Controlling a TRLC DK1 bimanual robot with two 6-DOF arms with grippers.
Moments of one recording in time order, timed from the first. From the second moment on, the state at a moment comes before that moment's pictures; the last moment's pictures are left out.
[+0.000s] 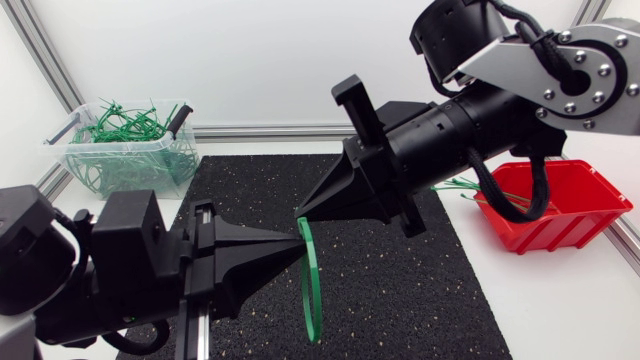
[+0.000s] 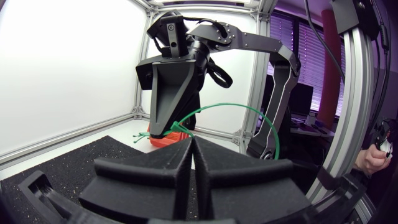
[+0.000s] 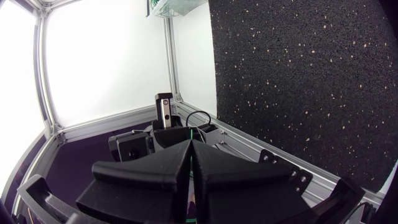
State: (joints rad) left arm -0.78 0.91 0.37 0.55 0.53 -0.15; right arm 0.59 1.41 1.20 -0.69 -0.91 0.96
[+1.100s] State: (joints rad) left arm -0.52 1.03 0.56 0.01 0.38 -0.02; right arm 0.53 1.39 1.16 -0.87 -0.23 0.56
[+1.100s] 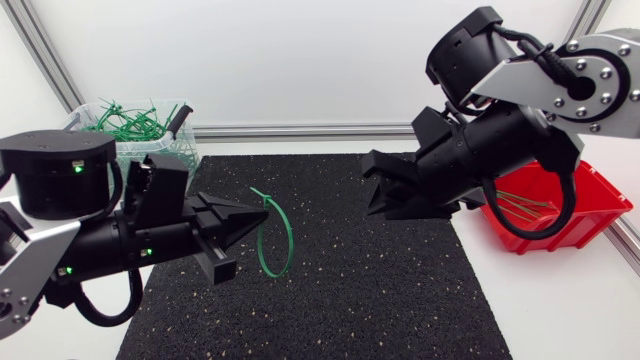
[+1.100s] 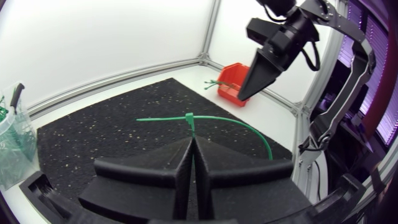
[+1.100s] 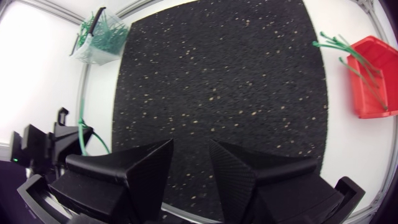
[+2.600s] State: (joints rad) left arm 0.28 1.71 1.27 0.08 0.06 0.21; right arm 0.31 1.04 0.92 -0.66 0.35 0.19
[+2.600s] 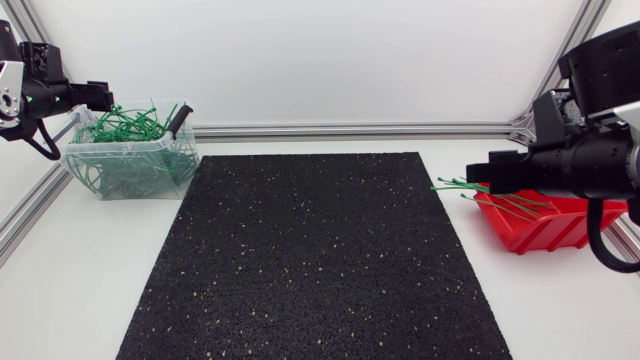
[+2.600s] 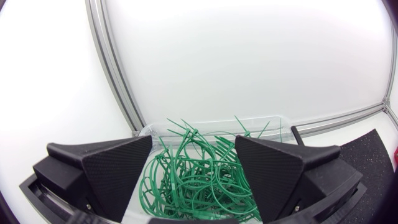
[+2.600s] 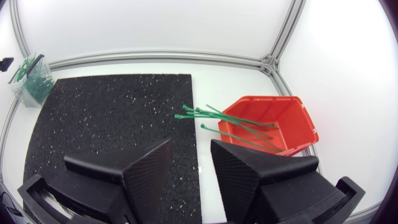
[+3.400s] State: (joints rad) left arm 0.21 1.03 0.60 0.12 0.06 0.22; right arm -0.03 0.71 0.53 -0.21 0.14 0.10
